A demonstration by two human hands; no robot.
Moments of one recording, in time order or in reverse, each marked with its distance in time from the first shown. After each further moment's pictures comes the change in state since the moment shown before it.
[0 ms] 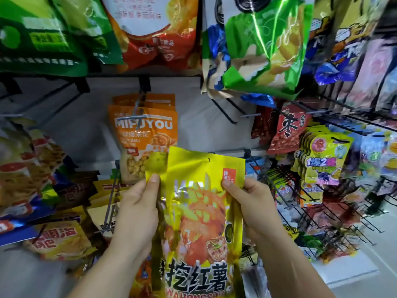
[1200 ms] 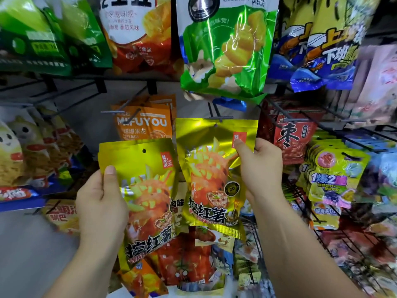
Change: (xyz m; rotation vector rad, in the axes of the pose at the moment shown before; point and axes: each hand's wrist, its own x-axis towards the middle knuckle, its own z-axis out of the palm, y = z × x) left_hand -0.039 0.008 0.022 0.316 0.536 0.373; right_hand 0.057 -0.064 -0.037 -0.074 0.114 -0.322
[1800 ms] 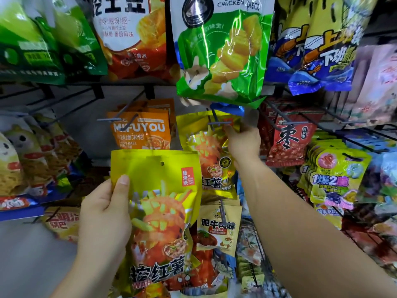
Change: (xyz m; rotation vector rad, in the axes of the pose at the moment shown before) left_hand -0.006 0.015 -0.001 -0.099 -0.164 -0.172; right_hand 0.080 0.020 0.045 -0.271 0.057 0.013
